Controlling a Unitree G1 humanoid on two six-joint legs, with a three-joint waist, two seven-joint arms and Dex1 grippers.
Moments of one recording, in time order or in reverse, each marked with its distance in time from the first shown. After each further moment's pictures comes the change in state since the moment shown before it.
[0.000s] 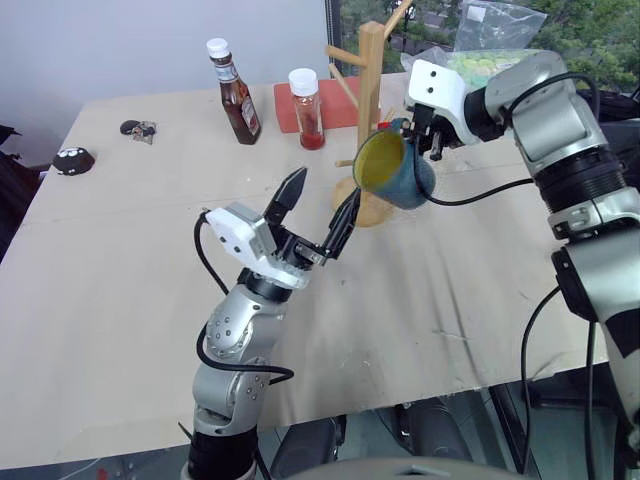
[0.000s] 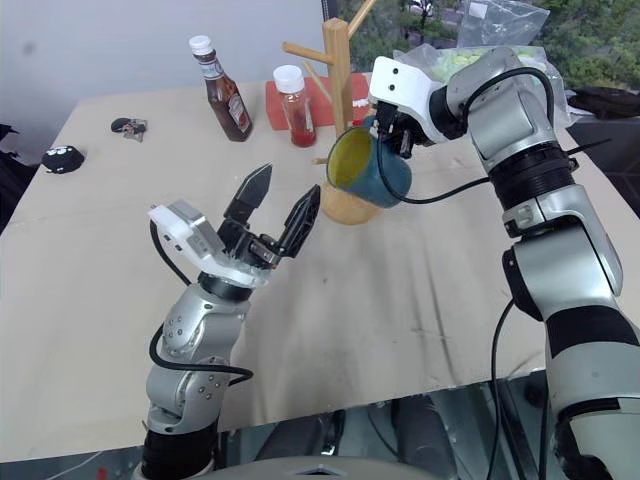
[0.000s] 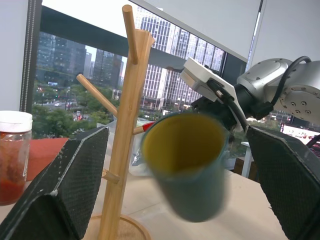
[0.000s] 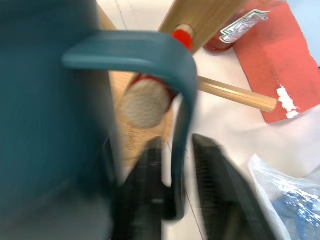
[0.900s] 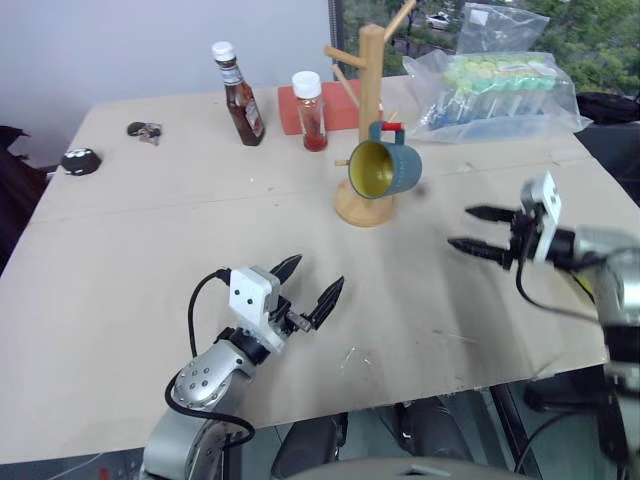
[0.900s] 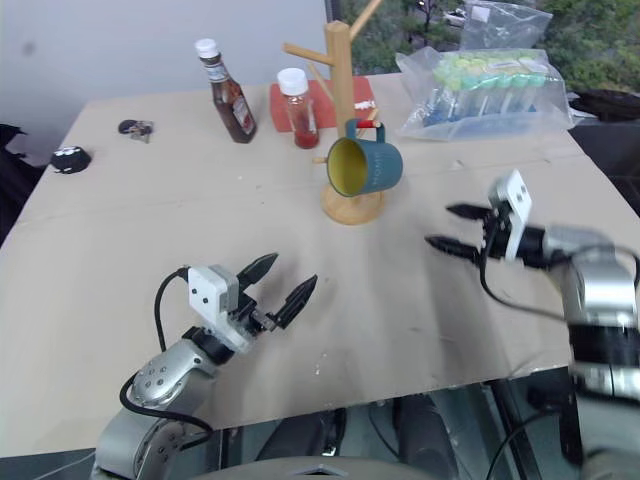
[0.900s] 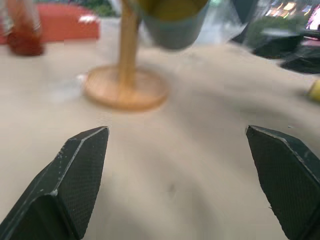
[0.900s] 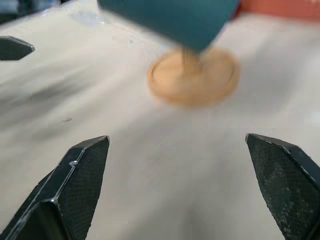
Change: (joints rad) left arm 0.357 0.283 0.022 -0.039 0.053 0.142 -0.049; right arm 1.077 -0.073 -0.591 -0.696 0.546 0.193 -0.077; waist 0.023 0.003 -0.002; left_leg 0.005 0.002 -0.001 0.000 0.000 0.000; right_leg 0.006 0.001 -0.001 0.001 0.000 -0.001
